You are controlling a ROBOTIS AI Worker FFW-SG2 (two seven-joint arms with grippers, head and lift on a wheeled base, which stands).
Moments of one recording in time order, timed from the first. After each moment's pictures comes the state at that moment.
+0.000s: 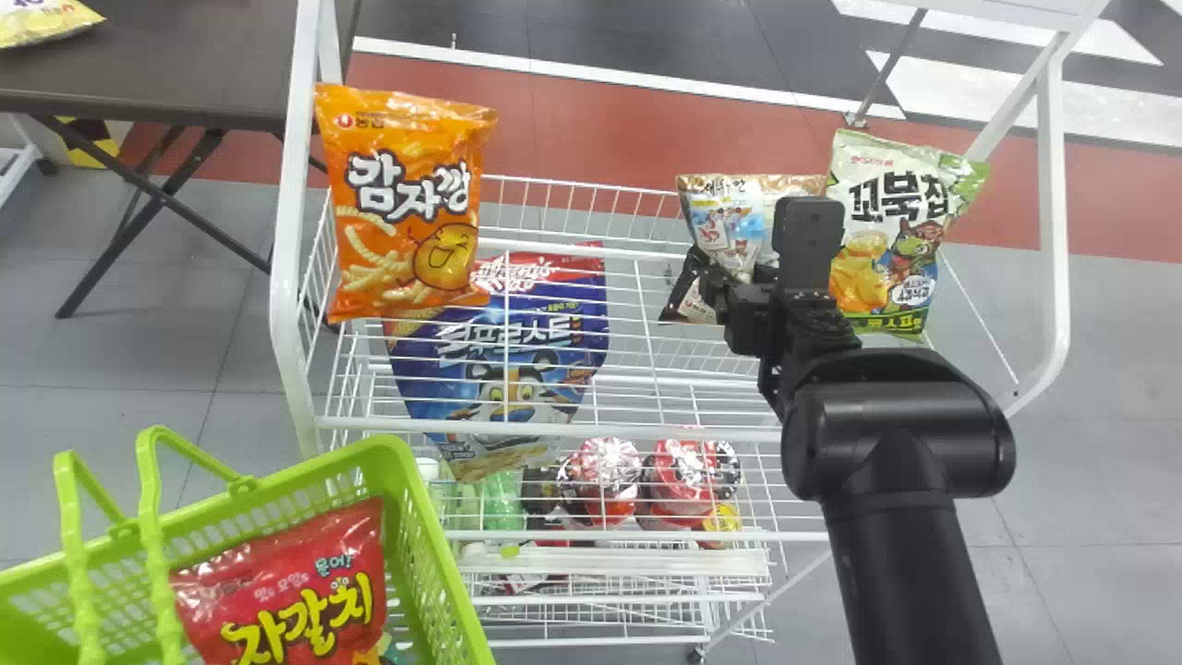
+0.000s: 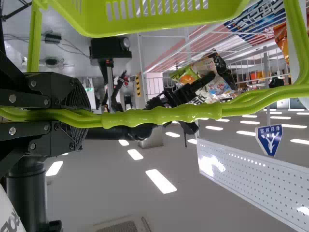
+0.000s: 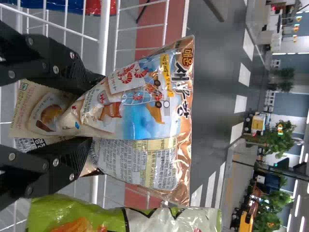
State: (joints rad) left arm 0.59 0.00 0.49 -2.21 0.33 1.57 -1.57; right arm -0.09 -0.07 -0.06 -1.67 0.07 0.66 0.00
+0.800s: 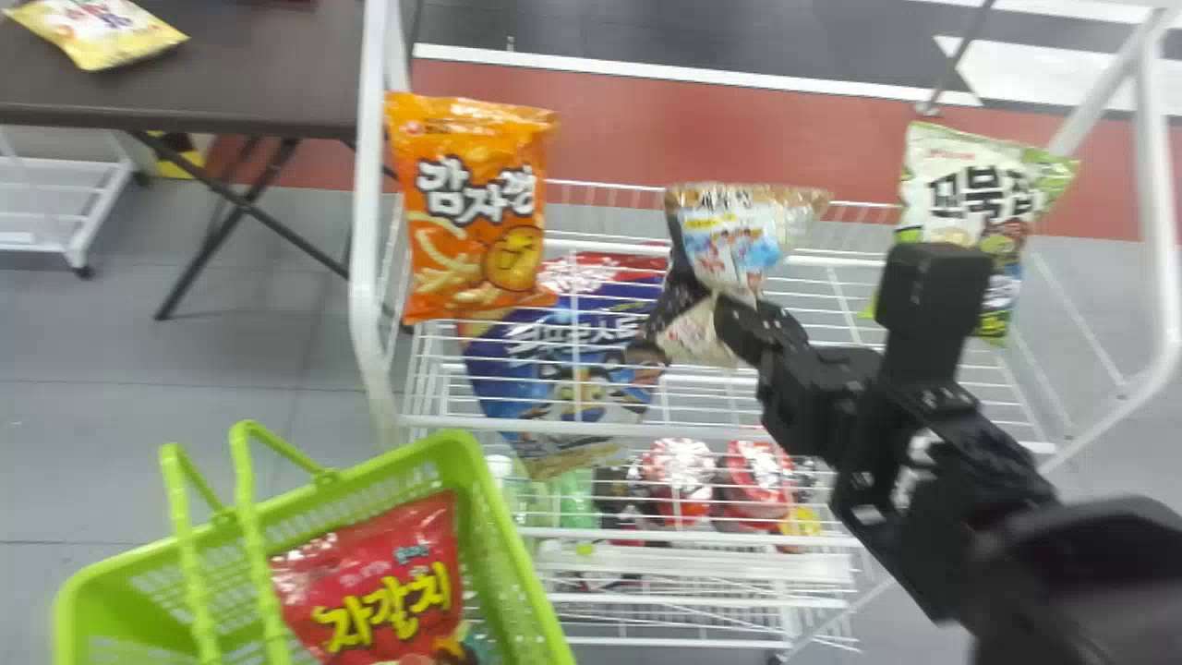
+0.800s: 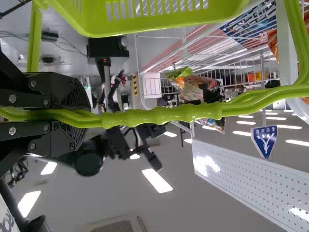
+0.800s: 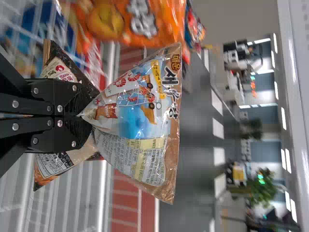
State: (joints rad) left arm 0.56 0.01 0.50 -2.18 0.33 1.57 -1.57; right arm 0.38 -0.08 0.04 -2.43 -0.18 0.91 0.09
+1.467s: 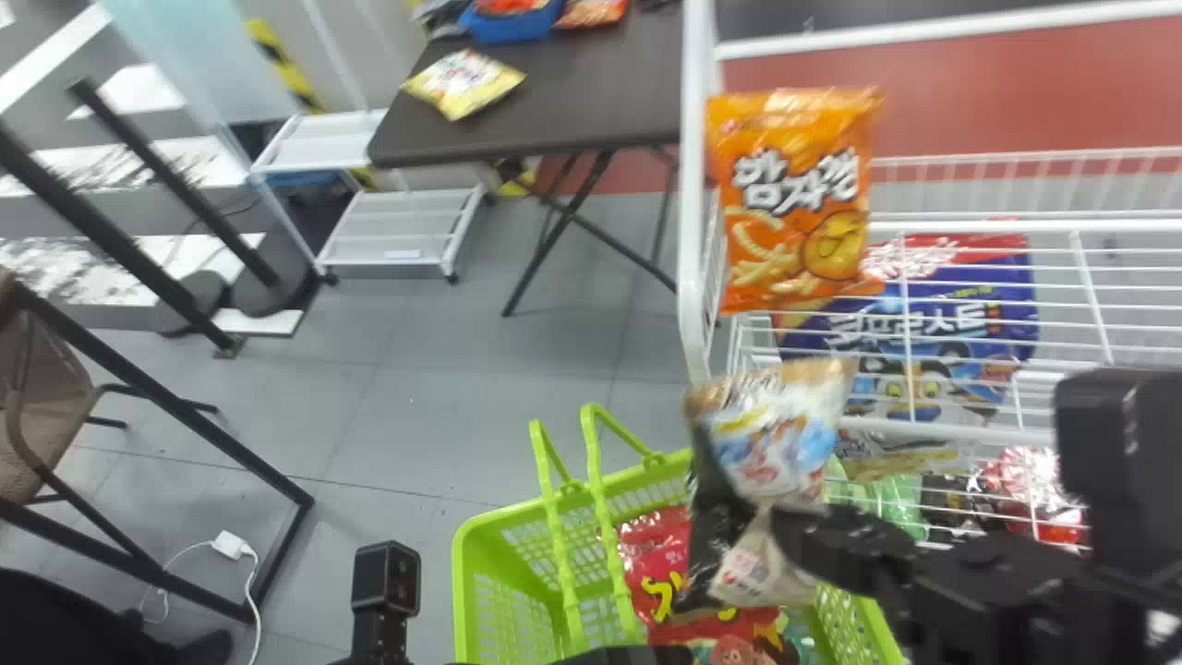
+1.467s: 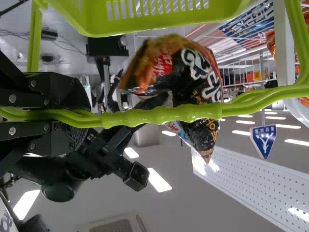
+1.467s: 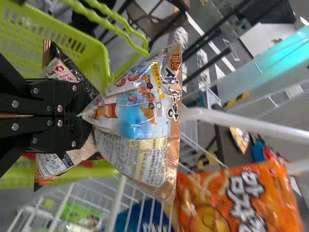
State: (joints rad) left arm 0.56 0.01 0.50 -2.17 0.33 1.57 -1.57; right arm 0.44 -0.11 0.29 -2.51 -0.43 1.21 0.19
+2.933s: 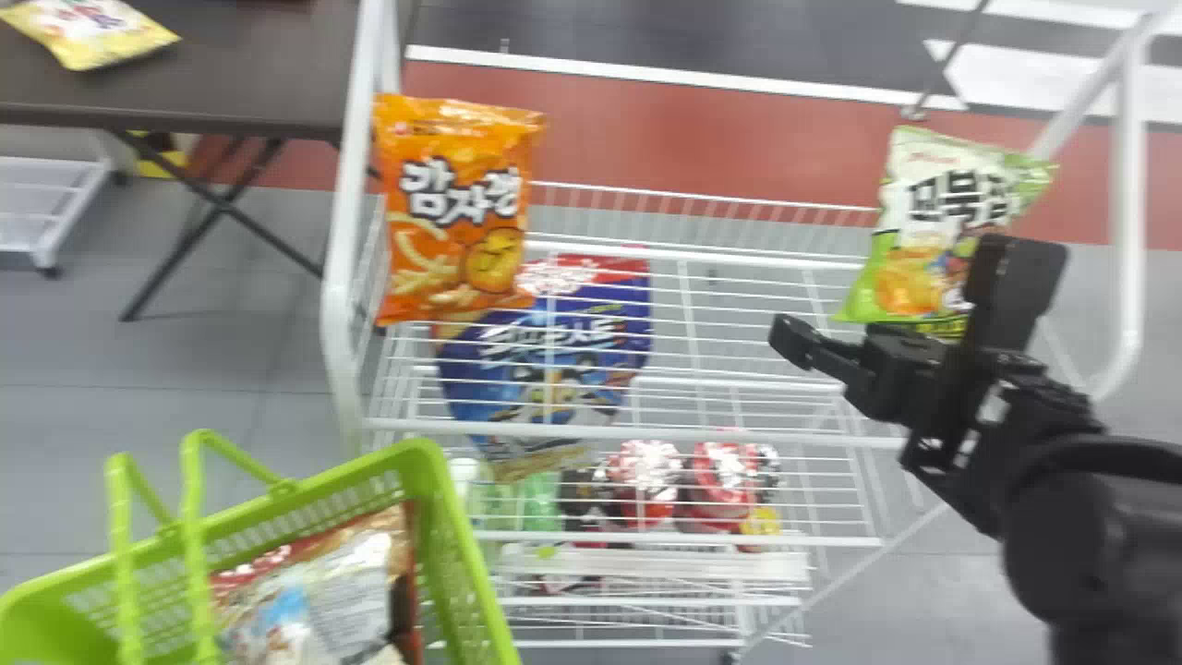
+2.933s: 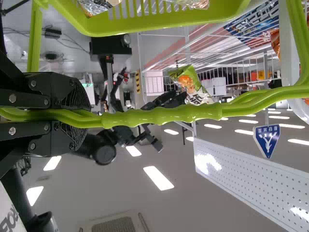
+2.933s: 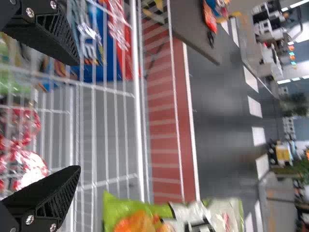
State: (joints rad) left arm 0.58 0.03 0.50 -2.16 0.36 1.57 -1.57; right arm 0.16 -0.10 -0.27 -2.12 -0.19 0.91 0.16
